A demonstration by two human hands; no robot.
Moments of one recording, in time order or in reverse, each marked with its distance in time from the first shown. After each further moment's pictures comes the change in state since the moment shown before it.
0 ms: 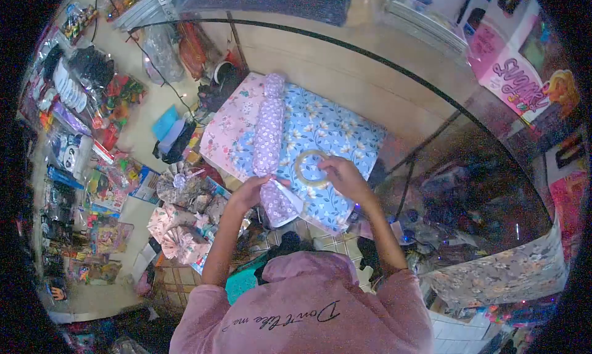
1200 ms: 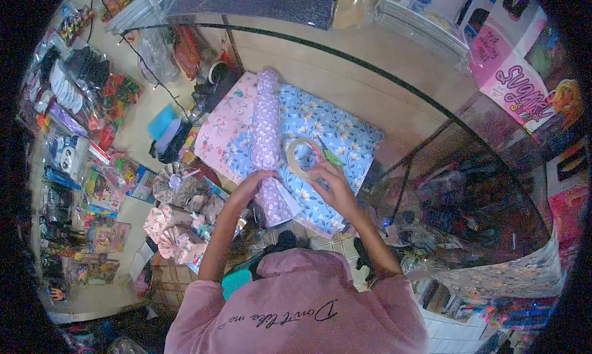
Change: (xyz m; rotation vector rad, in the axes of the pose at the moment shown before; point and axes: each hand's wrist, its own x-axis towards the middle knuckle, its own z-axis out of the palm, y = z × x) left_hand 0.025 0.002 0.003 0.489 0.208 -0.023; right_hand -0.013 -0.016 0.017 -0.119 0.166 -0.184
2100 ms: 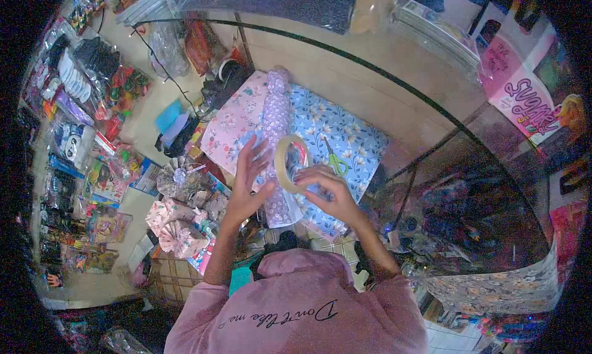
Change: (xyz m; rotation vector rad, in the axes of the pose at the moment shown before) left_hand -0.090 0.085 0.059 0.101 0.225 0.839; right_hand 0.019 -0.040 -0.010 0.274 -0.079 -0.191
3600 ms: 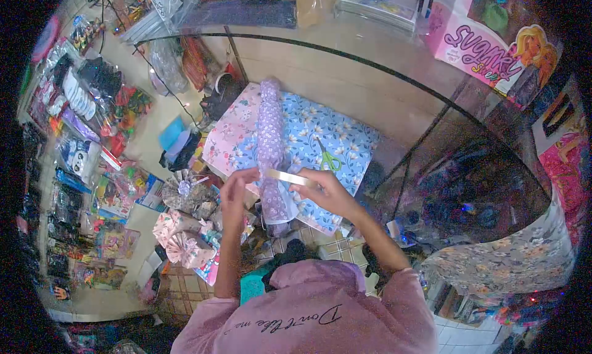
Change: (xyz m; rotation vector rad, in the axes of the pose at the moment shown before) left_hand -0.035 -0.001 -0.005 0.022 0.167 -0.059; right_hand -0.011 -0.022 -0.006 0.297 -0.121 0.256
